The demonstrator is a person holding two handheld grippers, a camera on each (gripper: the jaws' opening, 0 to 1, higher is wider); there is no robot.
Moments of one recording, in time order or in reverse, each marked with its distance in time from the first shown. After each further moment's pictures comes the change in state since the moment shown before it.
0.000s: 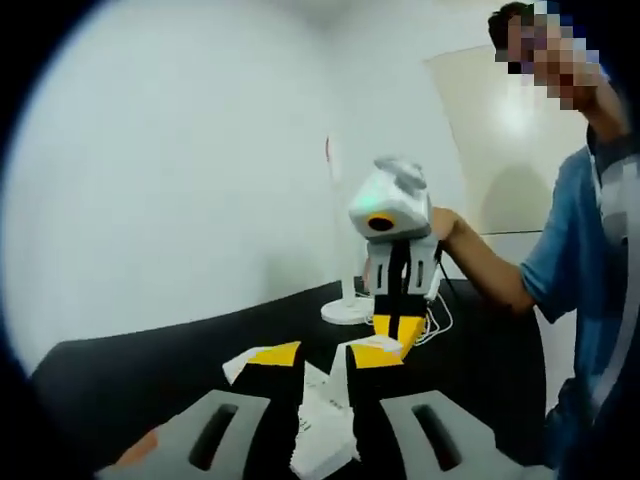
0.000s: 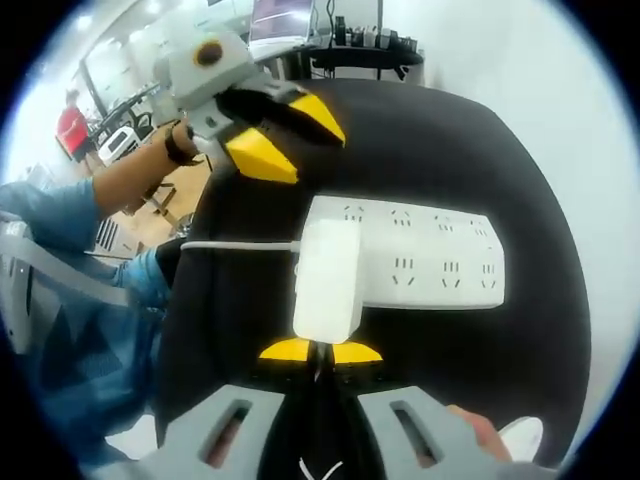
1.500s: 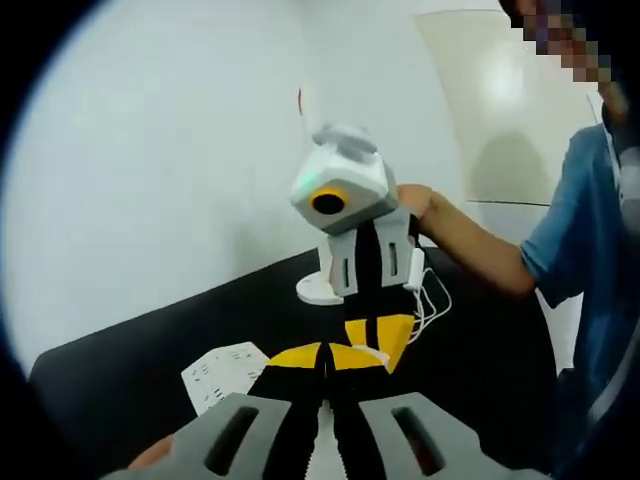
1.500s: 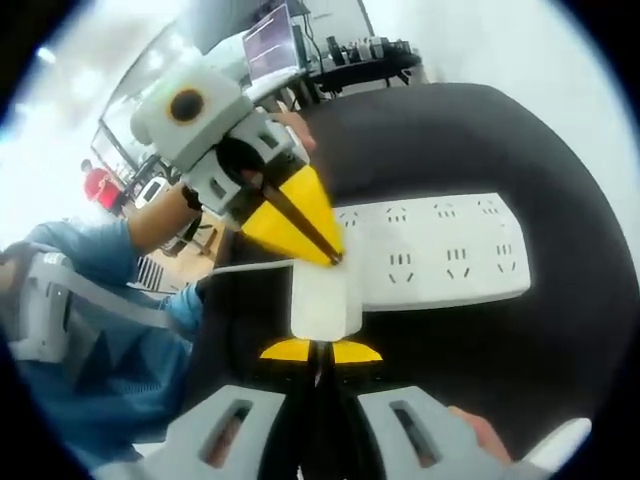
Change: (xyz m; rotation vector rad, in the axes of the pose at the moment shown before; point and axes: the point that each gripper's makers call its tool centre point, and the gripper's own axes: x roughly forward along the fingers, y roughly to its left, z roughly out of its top) left arm 0.052 -0.021 -0.024 0.007 0.167 -0.098; right arm 0.001 -0.005 0.000 0.139 -0.134 0.233
